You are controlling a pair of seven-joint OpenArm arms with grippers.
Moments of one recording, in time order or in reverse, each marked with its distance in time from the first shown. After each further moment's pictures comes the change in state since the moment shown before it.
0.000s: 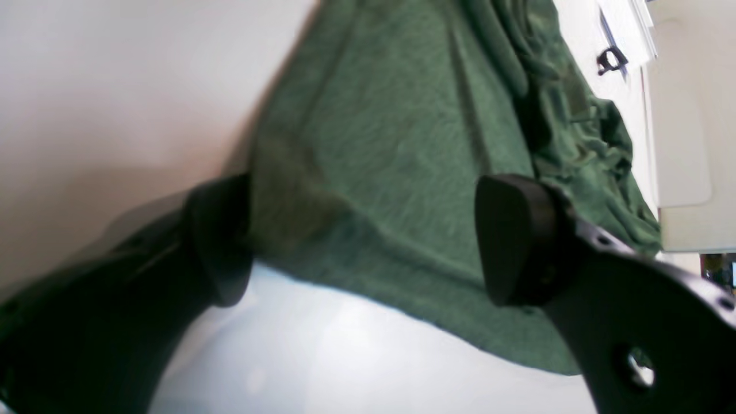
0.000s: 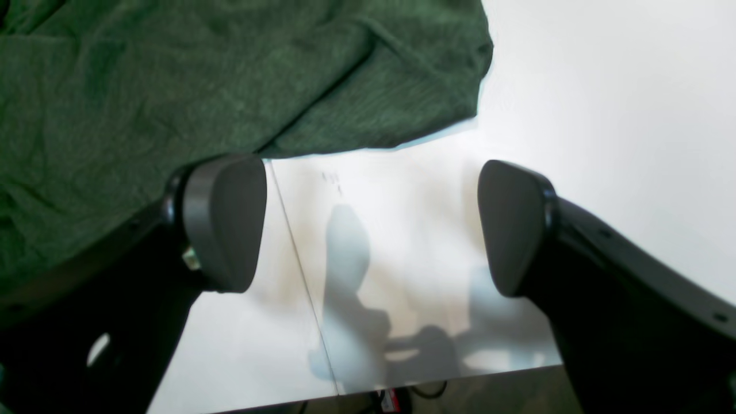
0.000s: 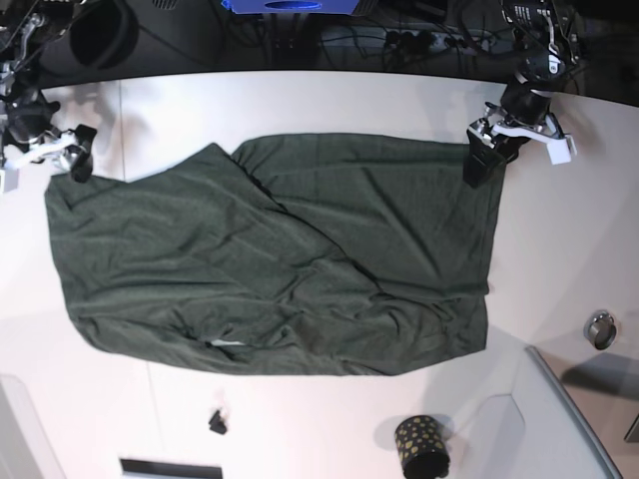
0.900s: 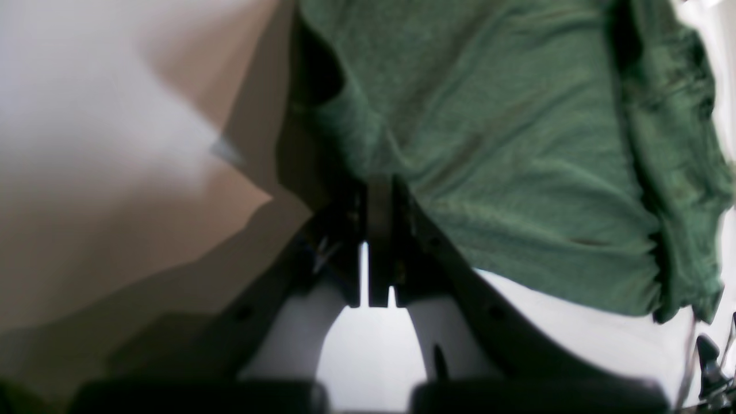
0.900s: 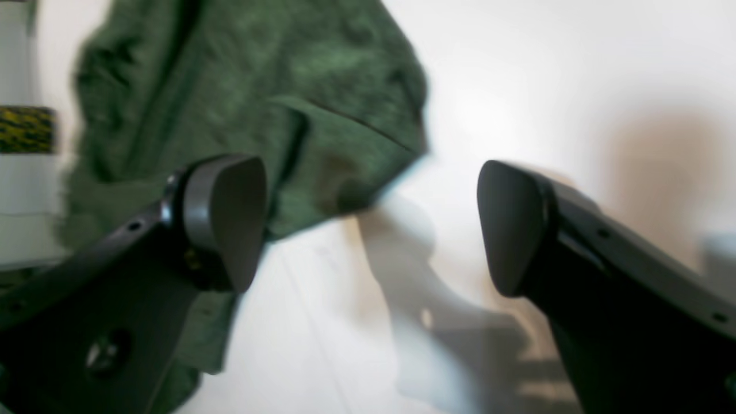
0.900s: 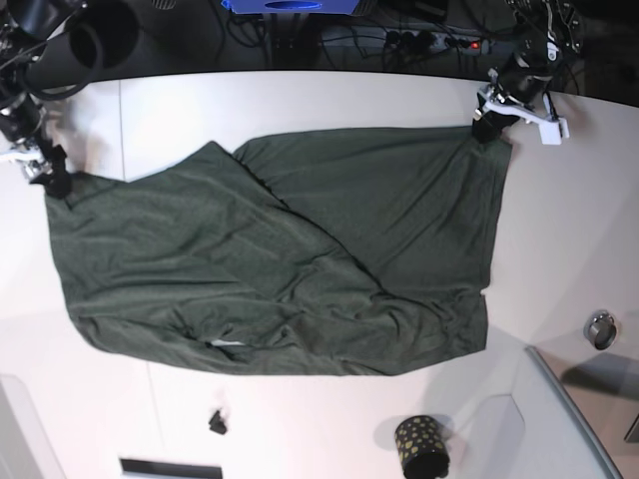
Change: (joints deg) left arm 4.9 -0.2 0.3 6.7 3.8 3.0 5.6; right arm 9.4 8.0 9.5 -28.7 19.1 1.4 -0.3
